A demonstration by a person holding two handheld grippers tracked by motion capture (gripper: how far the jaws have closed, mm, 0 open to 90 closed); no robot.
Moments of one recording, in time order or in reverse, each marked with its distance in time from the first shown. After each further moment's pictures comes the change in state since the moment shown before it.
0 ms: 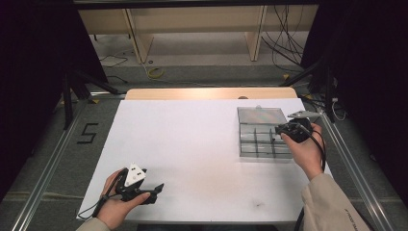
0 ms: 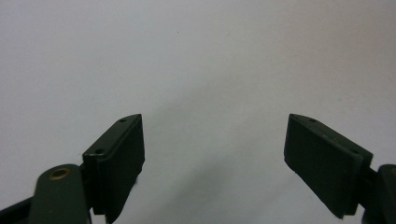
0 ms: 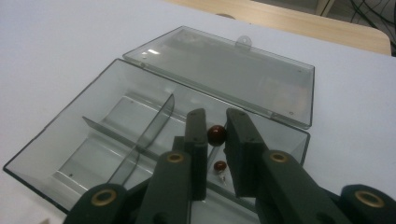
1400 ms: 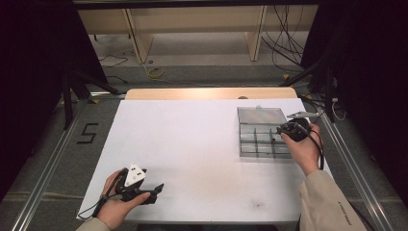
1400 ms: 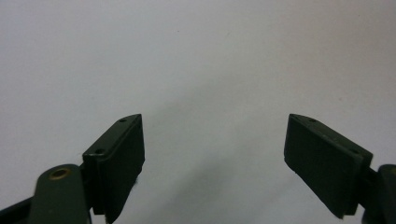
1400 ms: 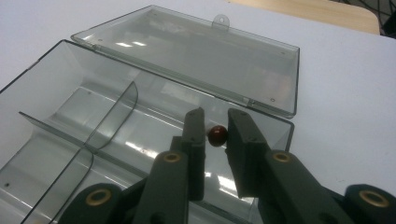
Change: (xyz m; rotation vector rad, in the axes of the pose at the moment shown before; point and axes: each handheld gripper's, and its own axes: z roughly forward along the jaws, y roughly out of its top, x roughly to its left) left arm 0.000 0.000 0.000 -0.001 0.002 -0.001; right arm -0.016 -0.009 0.025 0.040 -0.057 0.015
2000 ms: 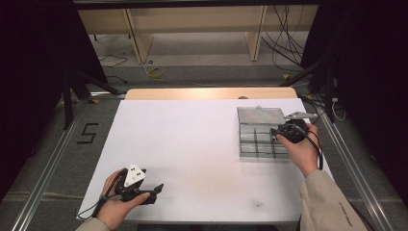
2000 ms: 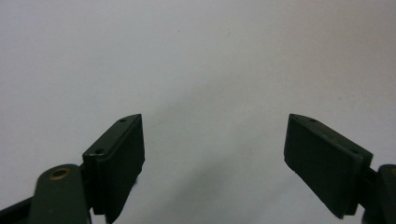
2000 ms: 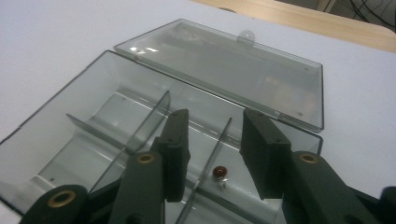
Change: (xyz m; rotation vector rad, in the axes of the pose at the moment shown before) left arm 0.000 0.000 -0.001 -0.003 0.002 -0.003; right arm 0.015 0.003 -0.009 -0.038 0.050 -0.036
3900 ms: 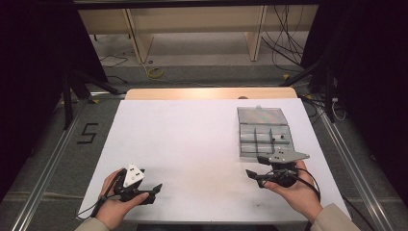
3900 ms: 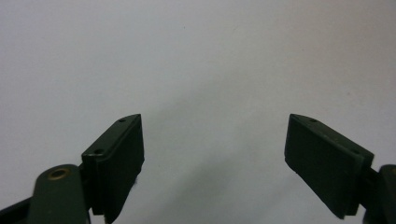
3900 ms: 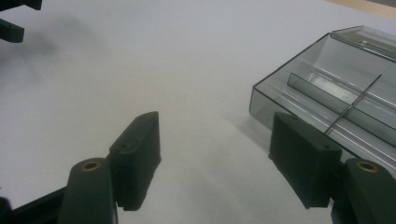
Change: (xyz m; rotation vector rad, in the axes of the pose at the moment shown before) left arm 0.003 -0.002 -0.001 0.008 0.014 0.010; right arm 0.098 -0.059 -0.061 -0.094 0.363 -0.187
